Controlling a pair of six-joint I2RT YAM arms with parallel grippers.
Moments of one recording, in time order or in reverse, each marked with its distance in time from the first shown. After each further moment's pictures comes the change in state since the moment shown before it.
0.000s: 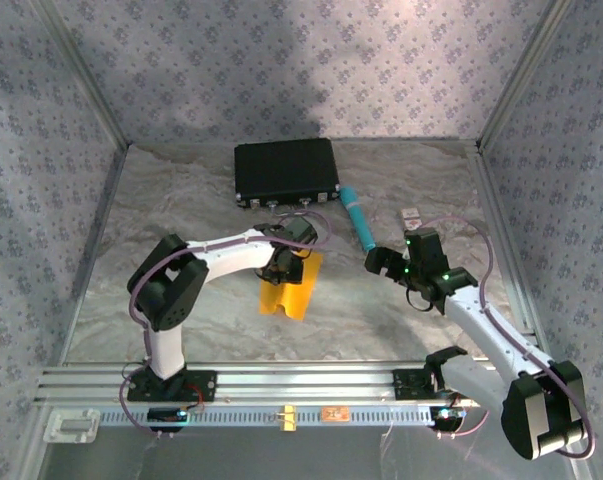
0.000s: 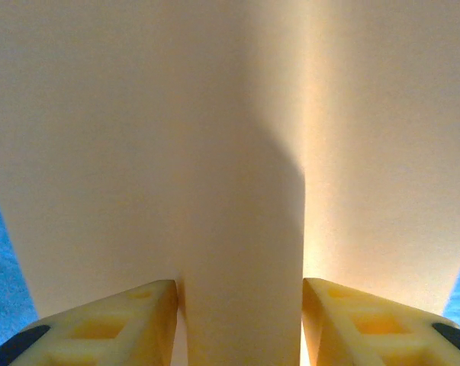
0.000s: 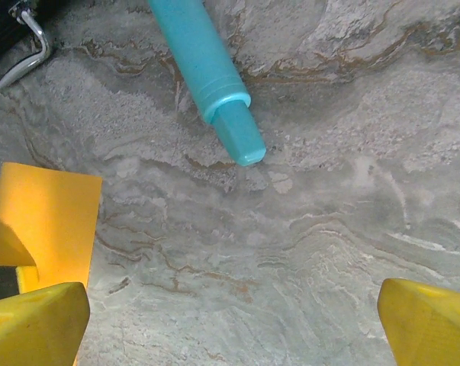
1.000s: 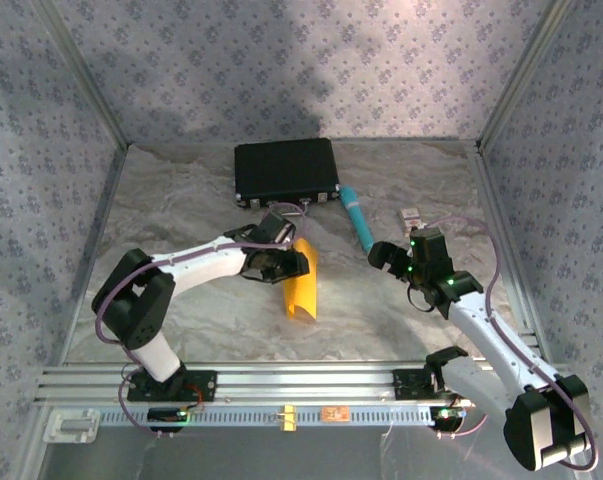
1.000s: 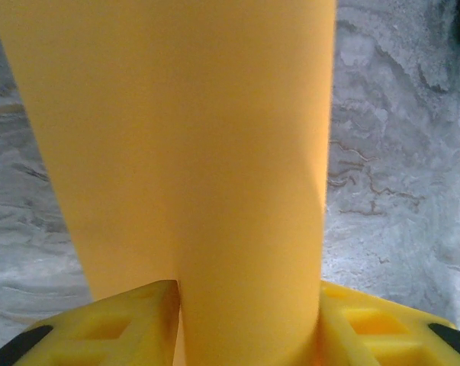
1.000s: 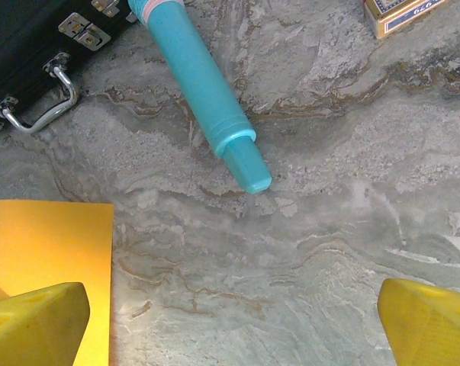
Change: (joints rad) left arm 0.080 -0.200 -0.206 0.291 0.352 -0.192; right arm 0.000 -0.063 0.000 0.020 0.036 0.060
